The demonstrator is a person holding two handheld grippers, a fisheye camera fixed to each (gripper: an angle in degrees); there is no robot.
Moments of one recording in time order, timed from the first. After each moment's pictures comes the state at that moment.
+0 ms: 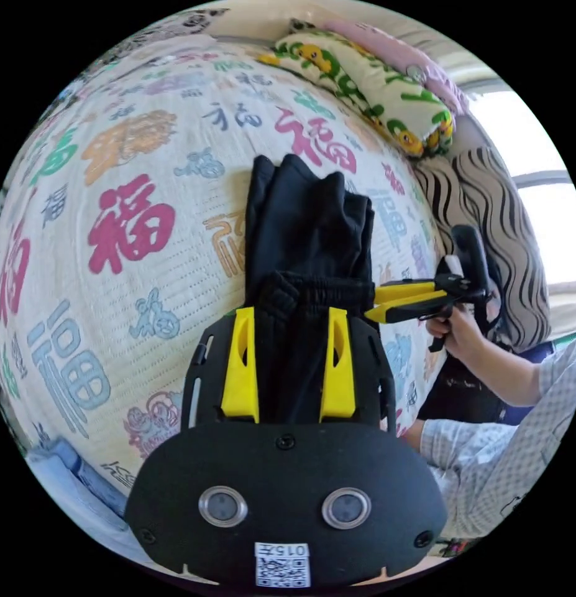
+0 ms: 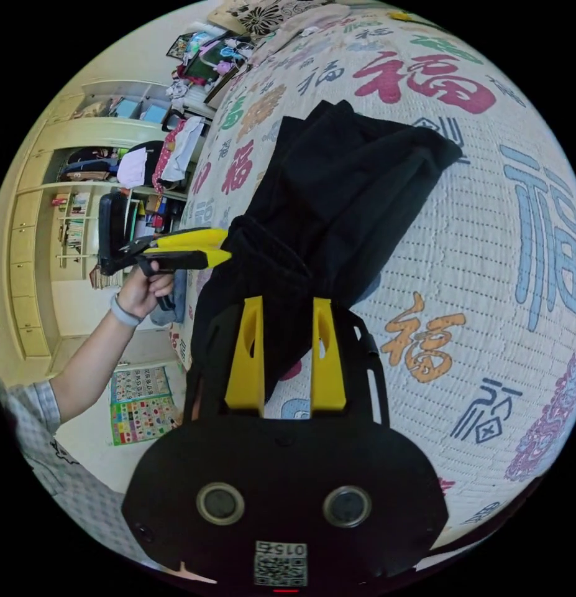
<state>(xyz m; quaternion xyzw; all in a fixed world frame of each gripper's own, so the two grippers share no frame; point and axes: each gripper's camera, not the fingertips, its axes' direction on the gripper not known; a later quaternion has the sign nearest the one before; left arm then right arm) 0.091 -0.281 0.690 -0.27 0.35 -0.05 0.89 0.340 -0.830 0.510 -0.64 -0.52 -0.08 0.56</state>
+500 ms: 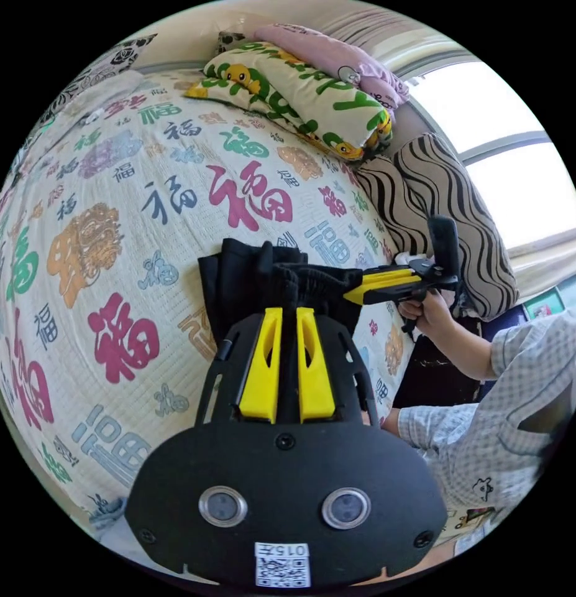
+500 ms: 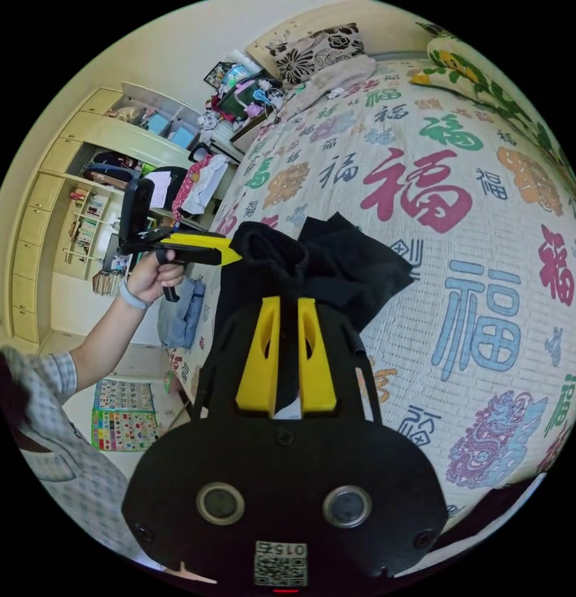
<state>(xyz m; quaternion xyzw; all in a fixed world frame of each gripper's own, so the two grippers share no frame) 0.093 -0.484 0.690 -0.22 0.43 0.03 0.87 0.375 -0.928 0.547 -0.57 -0.54 -0.08 0.62</state>
